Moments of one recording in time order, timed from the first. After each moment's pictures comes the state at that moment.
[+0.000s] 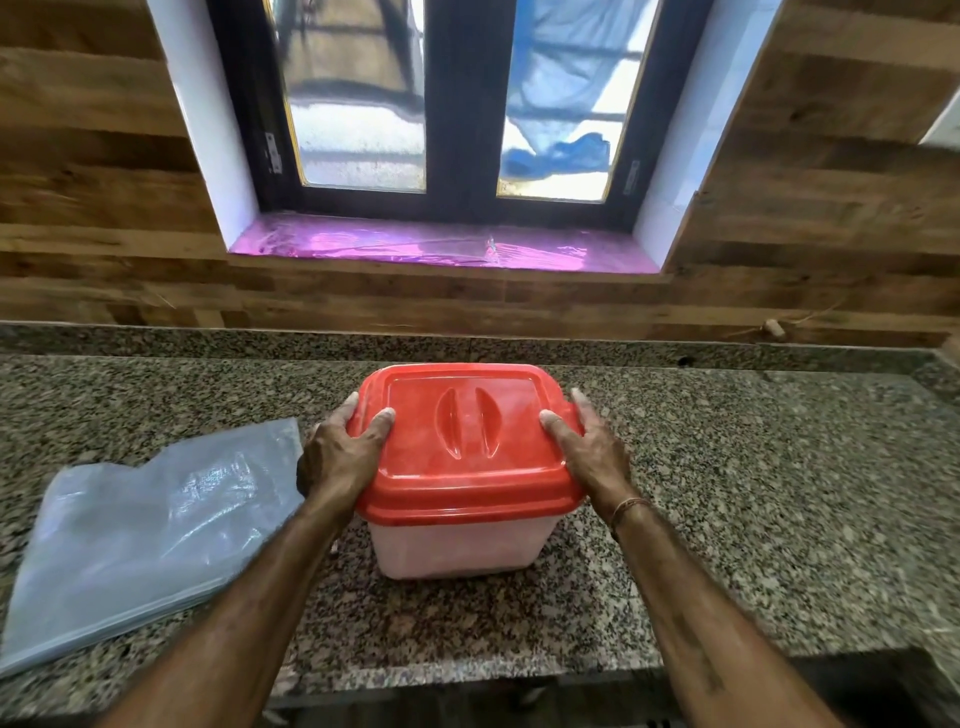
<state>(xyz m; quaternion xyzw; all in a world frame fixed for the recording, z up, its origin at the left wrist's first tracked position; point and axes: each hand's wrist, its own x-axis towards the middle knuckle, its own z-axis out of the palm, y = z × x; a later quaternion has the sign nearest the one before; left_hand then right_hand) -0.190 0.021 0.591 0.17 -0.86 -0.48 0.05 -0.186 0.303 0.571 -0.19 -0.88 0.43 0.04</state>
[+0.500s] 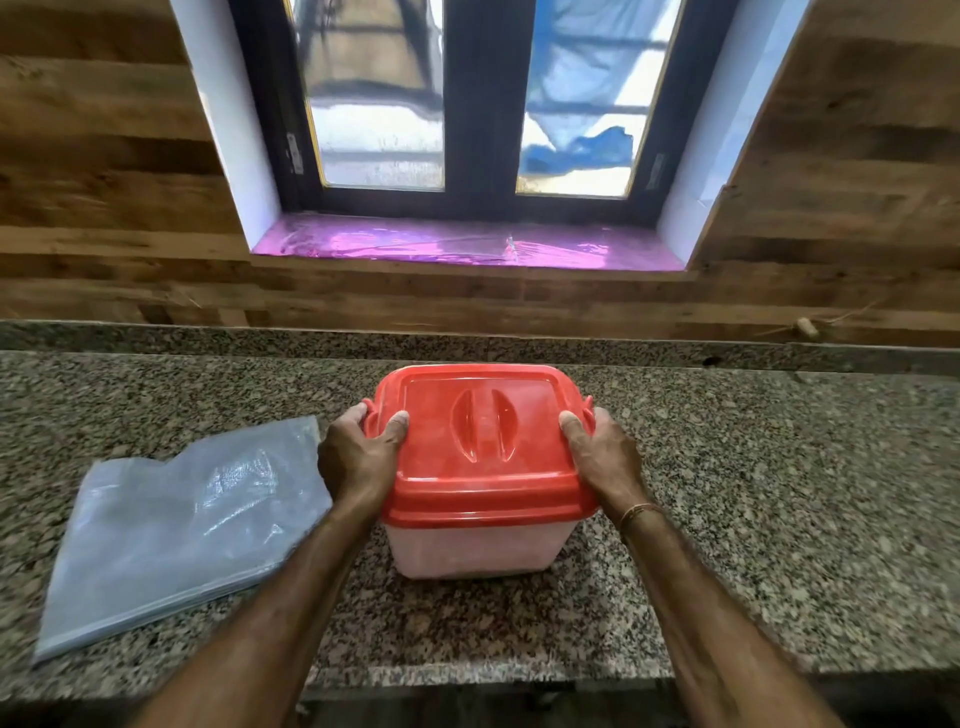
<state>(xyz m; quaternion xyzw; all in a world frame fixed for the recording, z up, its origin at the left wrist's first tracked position) -0.189 0.027 0.592 0.18 -0.83 -0.52 0.11 -0.198 0.298 0.566 -0.19 -0.89 0.40 0.05</state>
